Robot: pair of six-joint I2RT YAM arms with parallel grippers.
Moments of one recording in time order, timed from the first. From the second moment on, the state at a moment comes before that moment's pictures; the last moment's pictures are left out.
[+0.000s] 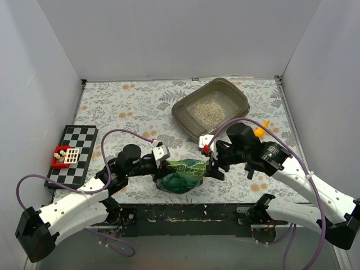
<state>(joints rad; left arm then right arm) -0.78 0.80 0.46 0.00 0.53 0.05 0.85 0.95 1.00 -0.76 -0.47 -0.44</state>
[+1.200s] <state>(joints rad) -0.77 0.81 0.51 0.00 0.46 0.07 0.86 1.13 0.96 -0.70 -0.45 -0.55</state>
